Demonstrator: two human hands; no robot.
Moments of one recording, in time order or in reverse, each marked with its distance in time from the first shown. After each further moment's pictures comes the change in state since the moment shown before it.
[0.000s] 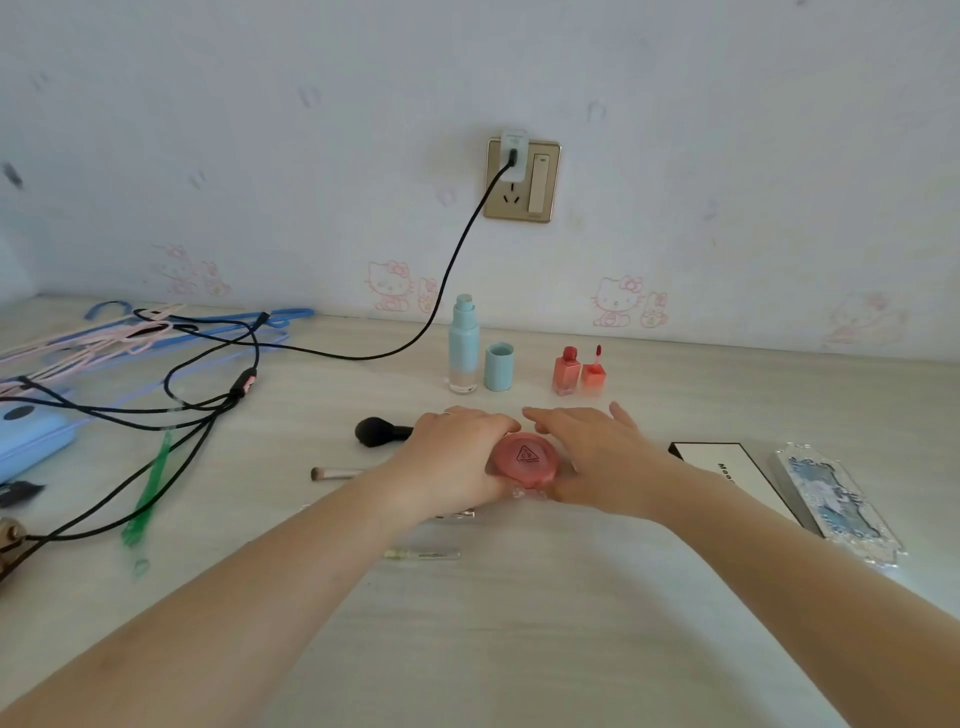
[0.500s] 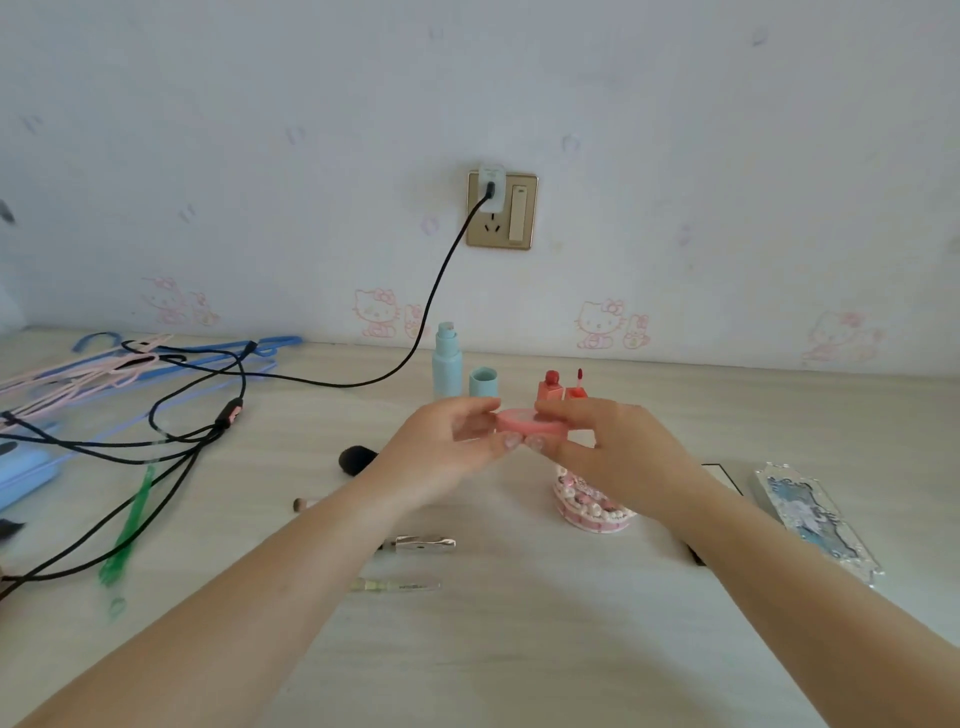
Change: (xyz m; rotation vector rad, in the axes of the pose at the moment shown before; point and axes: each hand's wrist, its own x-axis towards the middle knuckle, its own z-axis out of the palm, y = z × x) left_hand 0.008 -0.001 -0.012 -0.888 0.135 -0.109; right_hand -0.022 -0.002 -0.042 0.325 0.270 0.035
